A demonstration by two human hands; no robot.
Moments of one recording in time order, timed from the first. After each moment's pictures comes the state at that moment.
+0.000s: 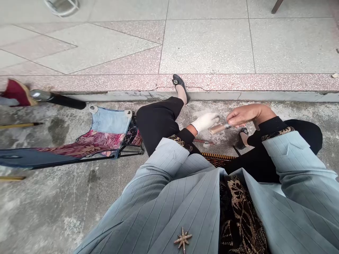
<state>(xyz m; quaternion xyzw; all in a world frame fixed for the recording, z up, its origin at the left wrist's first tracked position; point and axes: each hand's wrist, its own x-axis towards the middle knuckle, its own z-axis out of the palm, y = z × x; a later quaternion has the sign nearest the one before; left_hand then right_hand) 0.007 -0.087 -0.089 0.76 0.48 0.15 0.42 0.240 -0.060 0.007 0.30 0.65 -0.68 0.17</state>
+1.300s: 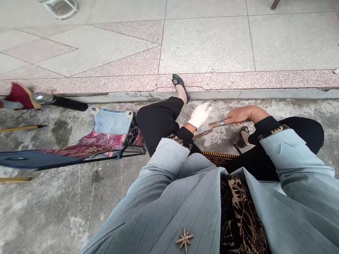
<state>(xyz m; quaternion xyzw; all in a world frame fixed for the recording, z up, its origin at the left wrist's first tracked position) -0.012 -0.072 -0.079 0.74 0.56 0.16 0.34 0.216 -0.063 -0.008 0.43 0.66 -0.54 0.29</state>
